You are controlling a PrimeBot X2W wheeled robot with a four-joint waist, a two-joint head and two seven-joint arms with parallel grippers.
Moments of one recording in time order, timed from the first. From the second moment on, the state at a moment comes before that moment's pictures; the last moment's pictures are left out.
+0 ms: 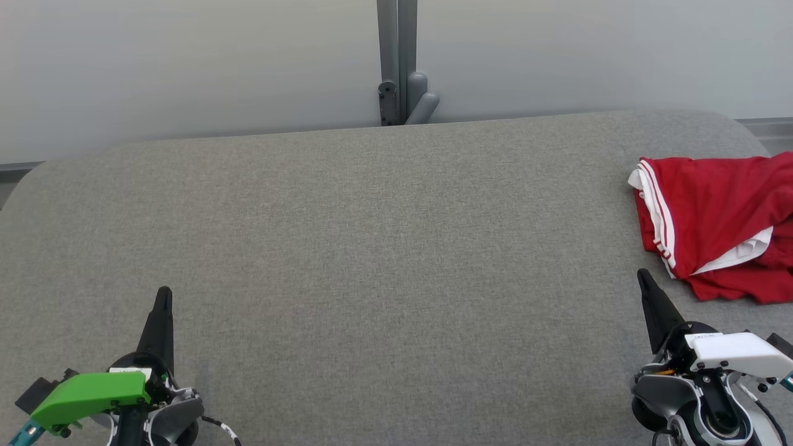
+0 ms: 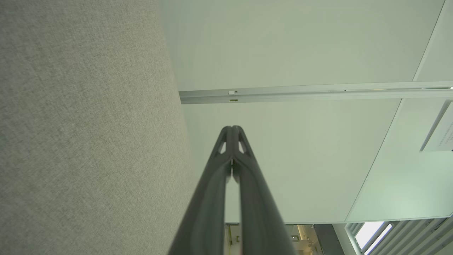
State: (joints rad) left arm -0.10 0.05 0.12 0.24 -1.61 -0.13 0.12; right arm -0.10 -0.05 -0.11 0.24 1.61 0.13 0.11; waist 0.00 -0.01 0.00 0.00
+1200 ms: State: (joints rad) left arm -0.10 0.05 0.12 0.24 -1.61 -0.13 0.12; right arm -0.10 -0.05 -0.11 0.24 1.61 0.13 0.11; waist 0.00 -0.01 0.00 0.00
